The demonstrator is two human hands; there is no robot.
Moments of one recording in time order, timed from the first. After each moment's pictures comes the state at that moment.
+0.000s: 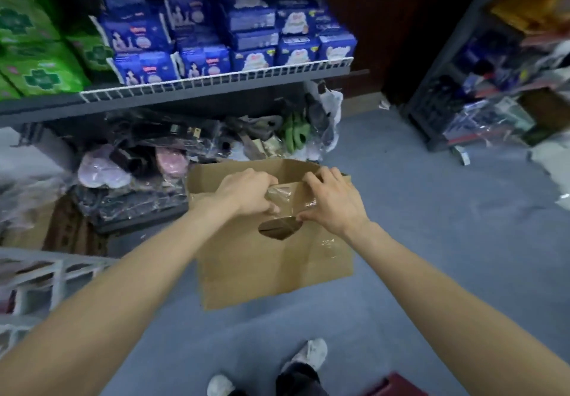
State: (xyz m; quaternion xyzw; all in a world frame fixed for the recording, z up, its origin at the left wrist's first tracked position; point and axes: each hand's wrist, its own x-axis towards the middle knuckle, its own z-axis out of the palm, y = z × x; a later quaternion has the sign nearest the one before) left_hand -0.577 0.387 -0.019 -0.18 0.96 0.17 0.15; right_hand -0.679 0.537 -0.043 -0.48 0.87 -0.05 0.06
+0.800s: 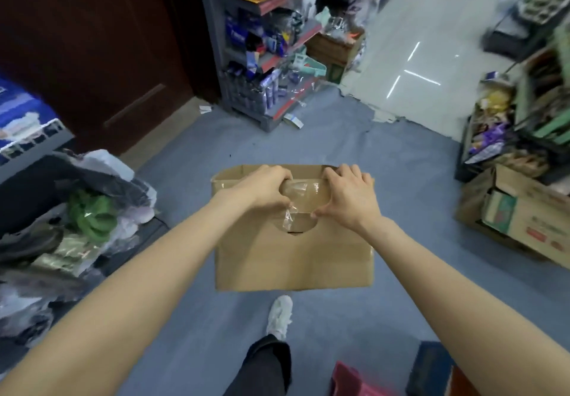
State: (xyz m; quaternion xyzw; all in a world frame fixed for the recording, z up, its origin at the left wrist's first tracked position) left_hand -1.035 0.726 -0.040 0.16 0.94 0.22 0.20; right_hand -1.009 0.909 -0.048 -0.08 0.99 -0.08 0.06
